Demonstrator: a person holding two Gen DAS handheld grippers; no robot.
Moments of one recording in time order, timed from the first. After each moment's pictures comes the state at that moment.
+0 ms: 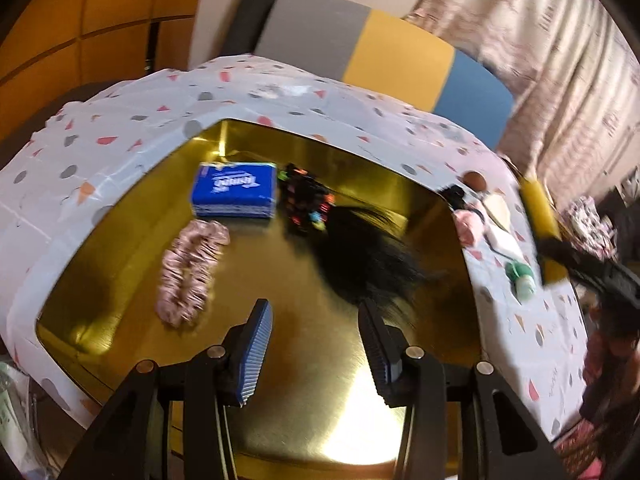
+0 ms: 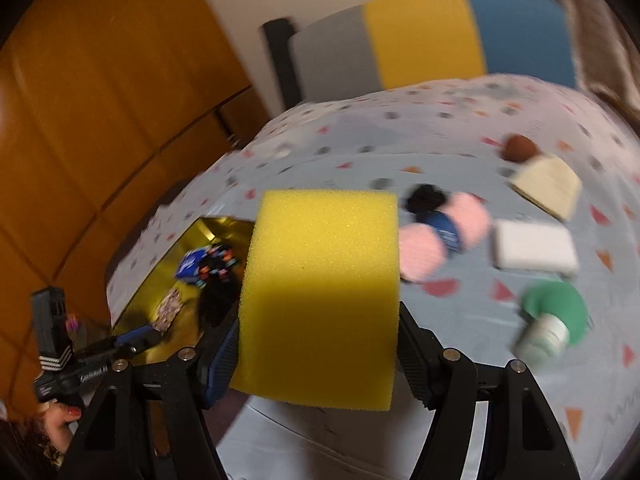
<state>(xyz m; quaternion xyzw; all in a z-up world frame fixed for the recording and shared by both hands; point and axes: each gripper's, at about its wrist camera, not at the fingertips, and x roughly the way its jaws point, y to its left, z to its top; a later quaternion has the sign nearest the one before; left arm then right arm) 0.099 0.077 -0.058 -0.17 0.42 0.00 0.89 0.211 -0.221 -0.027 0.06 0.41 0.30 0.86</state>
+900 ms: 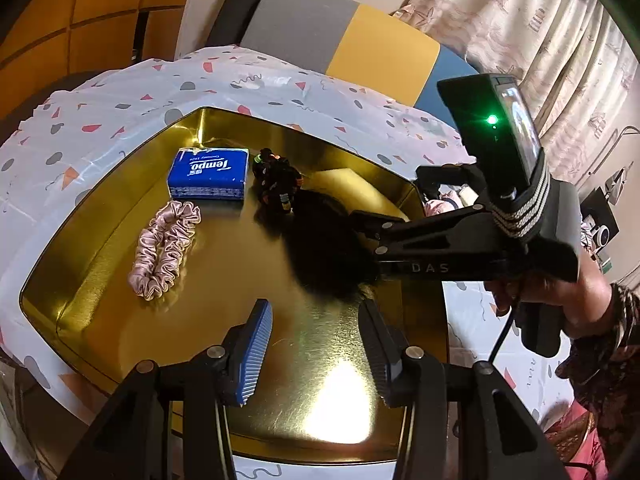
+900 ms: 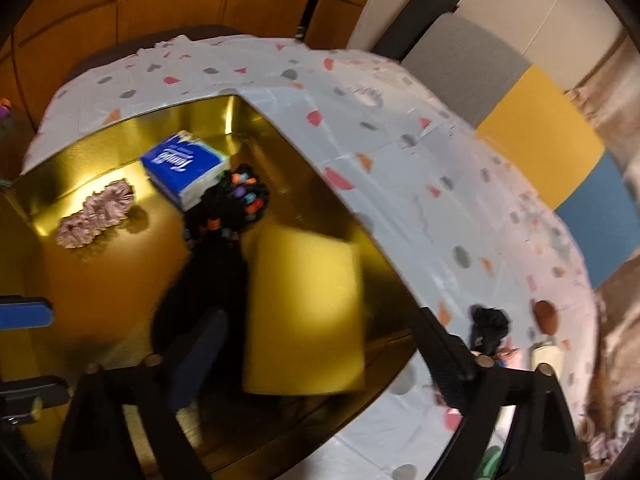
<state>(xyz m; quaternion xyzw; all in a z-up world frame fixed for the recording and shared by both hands) 0.088 0.069 -0.054 -0.19 0.42 -0.03 0.88 0.235 -0.043 -0.061 -0.33 0.38 0.29 0.81</state>
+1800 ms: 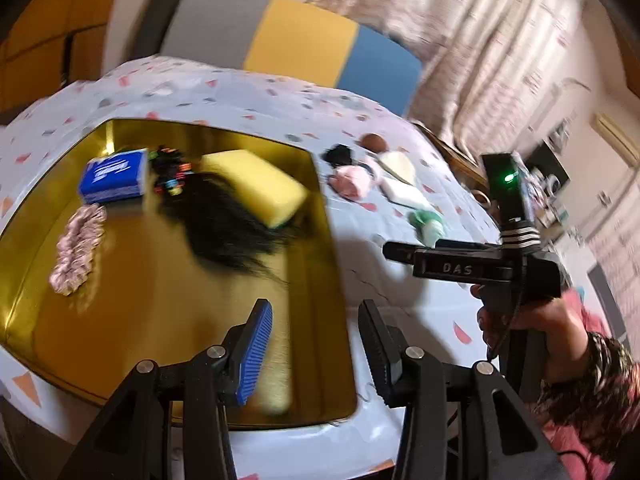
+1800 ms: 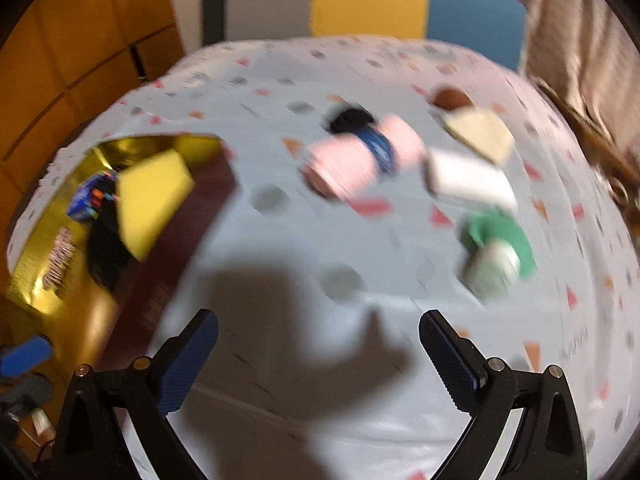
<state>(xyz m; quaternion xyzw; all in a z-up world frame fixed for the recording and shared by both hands) 0.067 0.009 -0.047 -0.14 0.41 -0.16 0.89 0.198 -0.223 -0.081 -0.04 0.49 0.11 0.86</state>
